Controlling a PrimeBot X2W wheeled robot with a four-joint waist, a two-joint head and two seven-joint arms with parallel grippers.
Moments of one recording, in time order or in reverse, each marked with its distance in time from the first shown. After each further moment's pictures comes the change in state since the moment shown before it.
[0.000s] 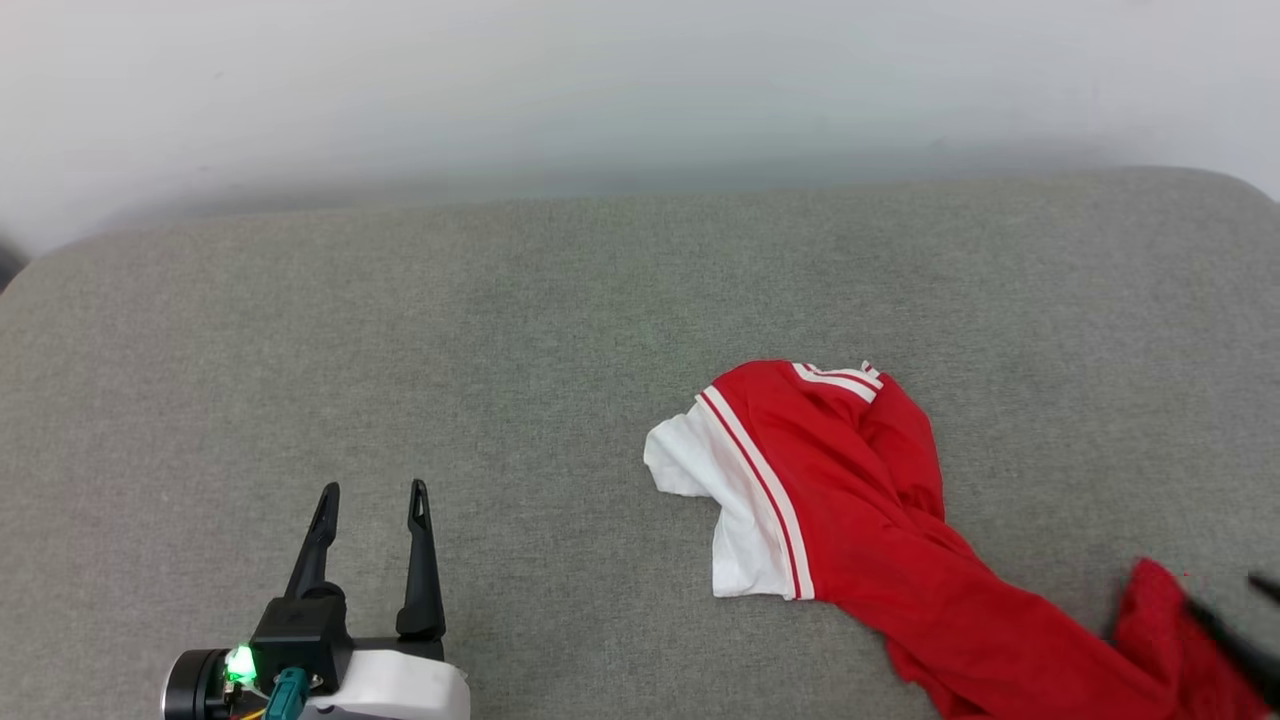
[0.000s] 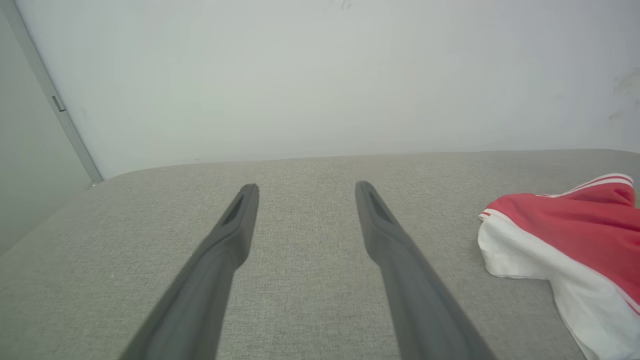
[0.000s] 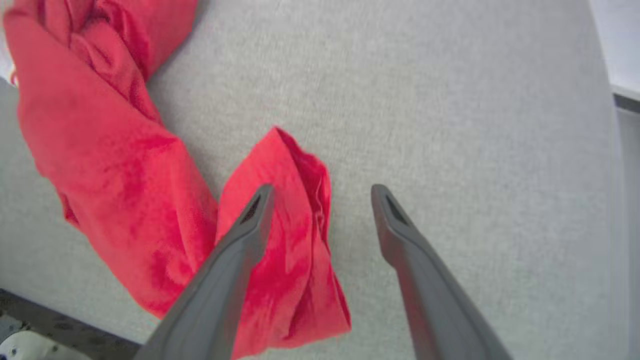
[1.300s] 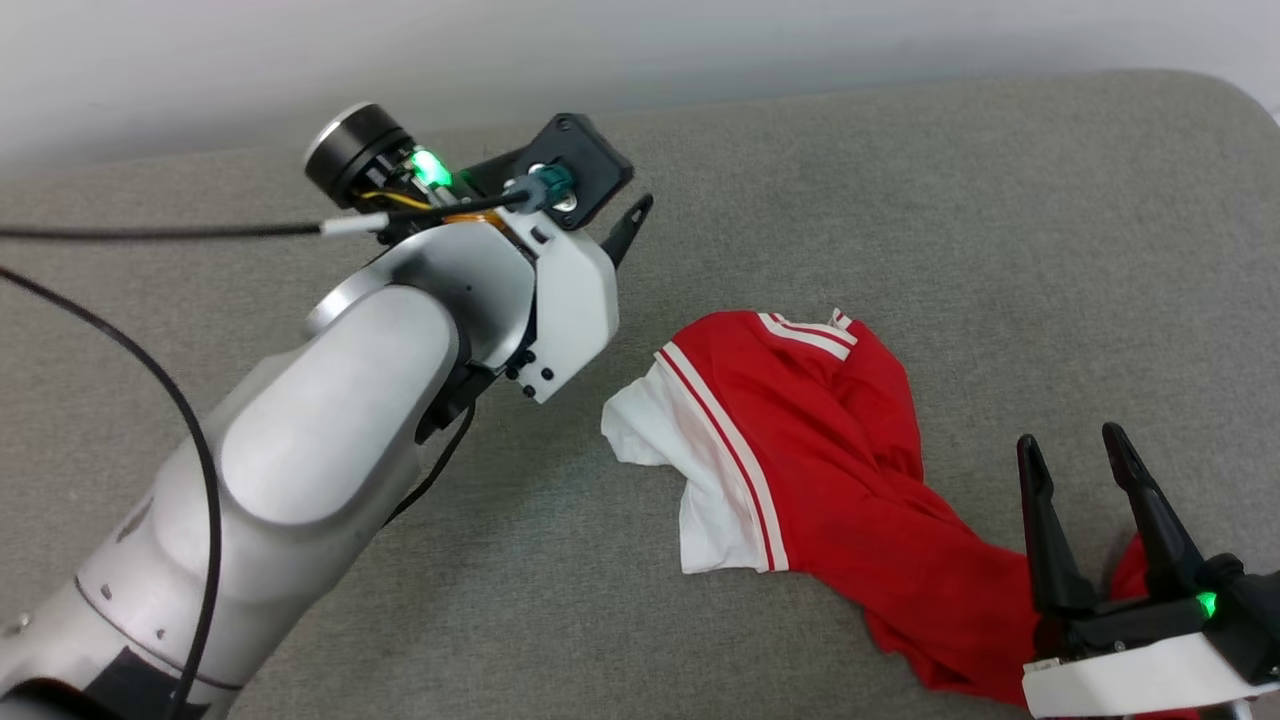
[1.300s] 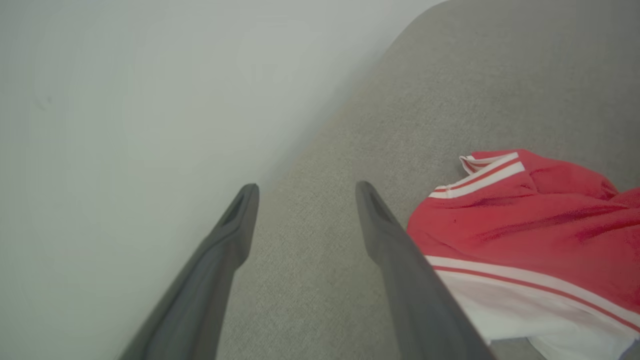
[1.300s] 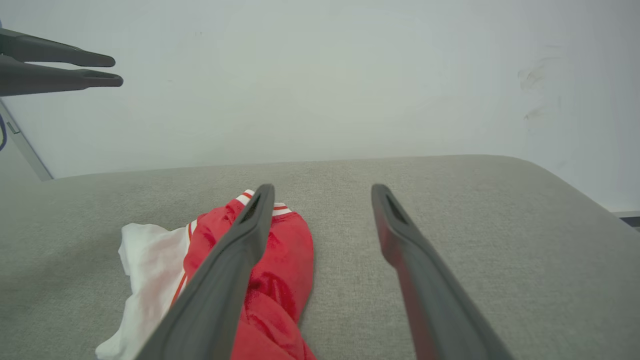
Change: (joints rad) left arm -0.942 0.327 -0.659 0.218 -0.258 -0.210 0.584; right arm 0.110 0.818 -0.457 -0.317 -0.641 0.000 -0.427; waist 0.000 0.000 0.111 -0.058
